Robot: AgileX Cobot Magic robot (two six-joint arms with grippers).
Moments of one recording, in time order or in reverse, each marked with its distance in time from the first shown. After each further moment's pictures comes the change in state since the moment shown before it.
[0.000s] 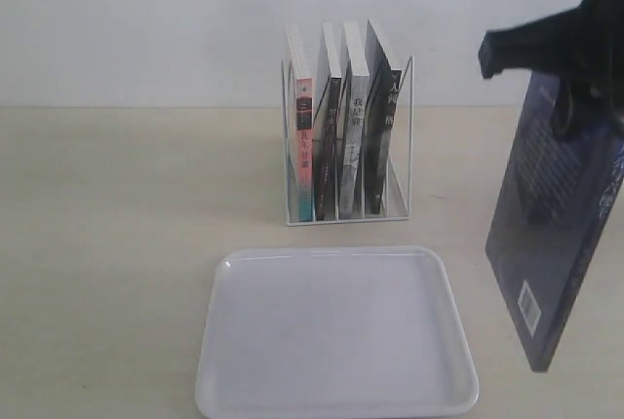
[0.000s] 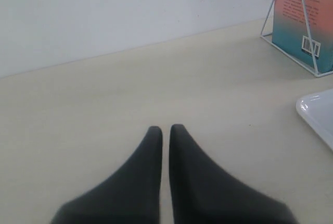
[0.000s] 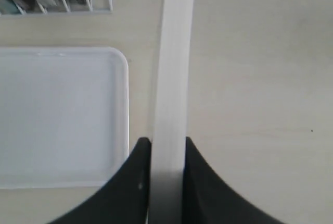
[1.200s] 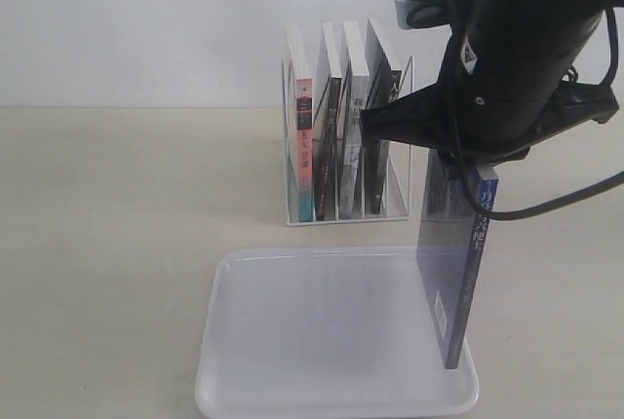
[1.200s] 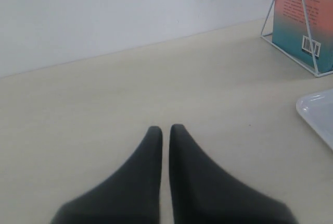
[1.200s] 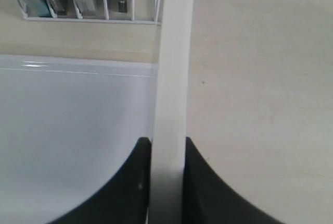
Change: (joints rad) left arm 0.000 0.000 0.000 0.000 0.000 0.000; right arm 0.212 0.162 0.044 -0.165 -0.178 0.244
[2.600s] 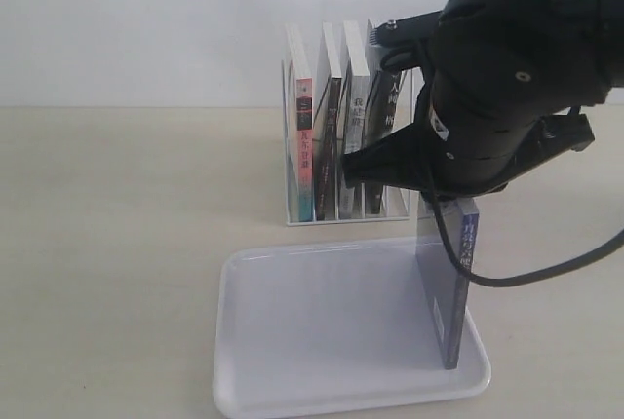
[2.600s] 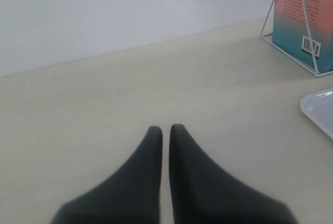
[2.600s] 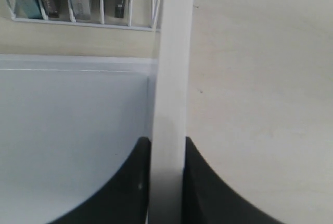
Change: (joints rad) left arm 0.000 0.000 0.000 0.000 0.000 0.000; right arm 0.107 0.019 0.107 -0.181 -0.071 0.186
